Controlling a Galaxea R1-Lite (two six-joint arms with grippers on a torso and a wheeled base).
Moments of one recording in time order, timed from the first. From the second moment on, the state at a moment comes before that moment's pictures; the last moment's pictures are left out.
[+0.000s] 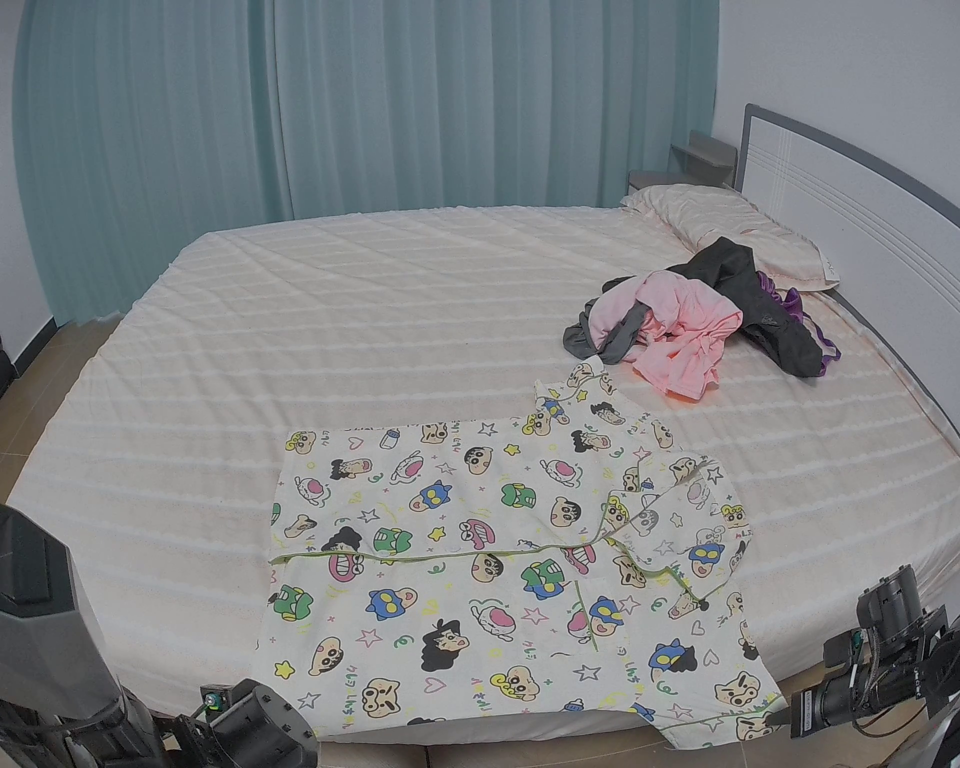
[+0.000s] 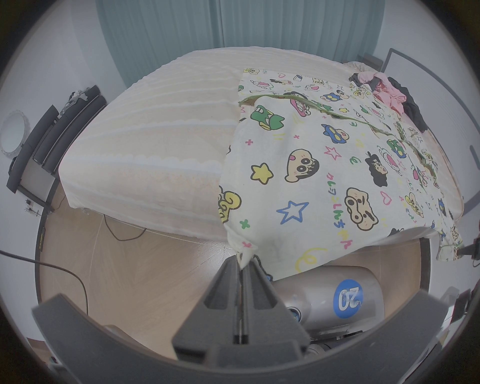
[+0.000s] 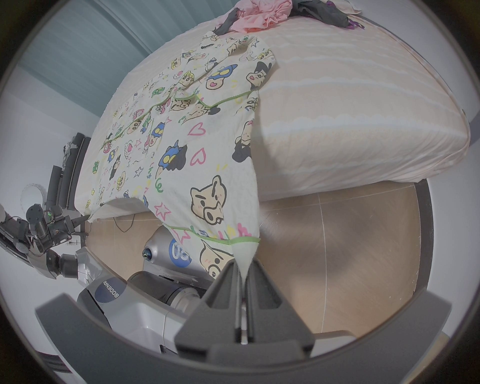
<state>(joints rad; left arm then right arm) -0.81 1.88 -0.02 -0.61 0.50 -0.94 0.20 1.58 -0.02 -0.40 0.17 0.25</state>
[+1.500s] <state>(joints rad) -0.36 1.66 -0.70 0.16 0.12 -0.87 0.11 1.51 -0.31 -0.39 0.23 0.35</state>
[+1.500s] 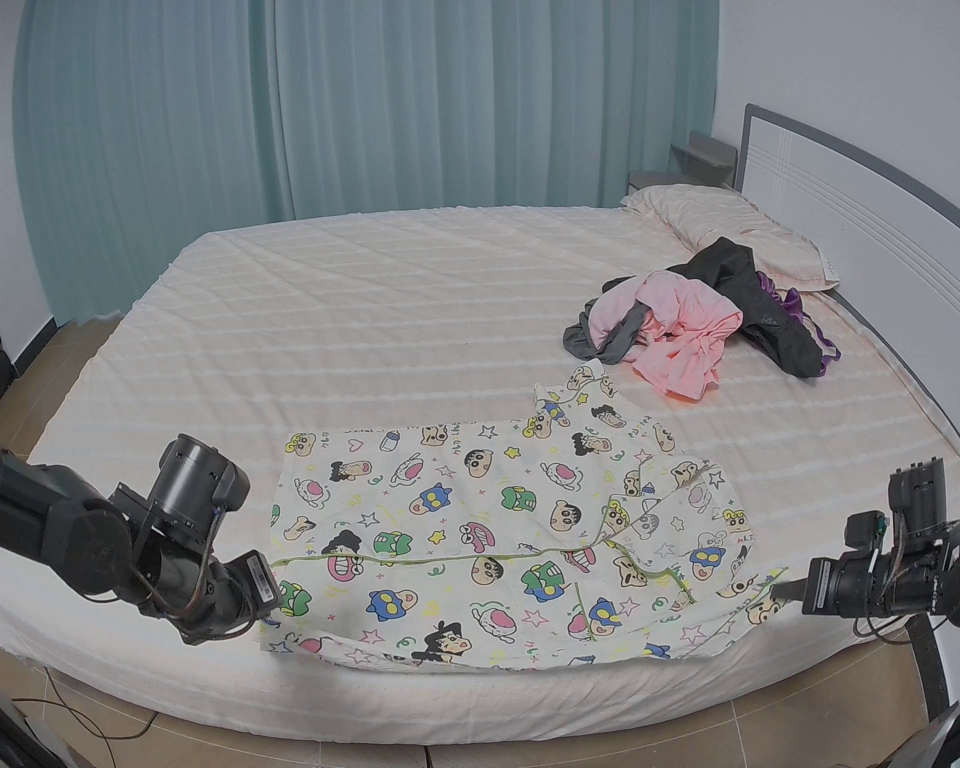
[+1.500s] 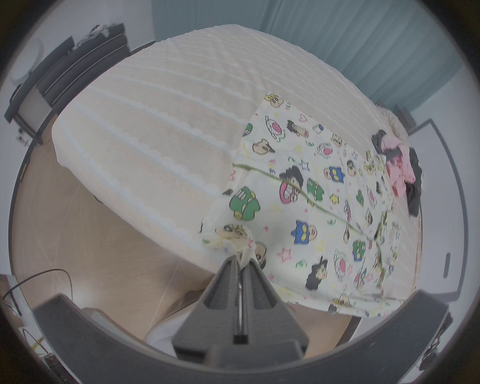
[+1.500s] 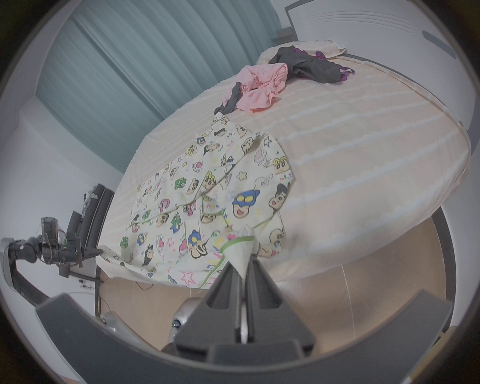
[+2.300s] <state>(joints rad) -0.21 1.95 -1.00 0.06 0.11 -1.04 0.11 1.84 -0.68 -0.45 0.14 0.52</state>
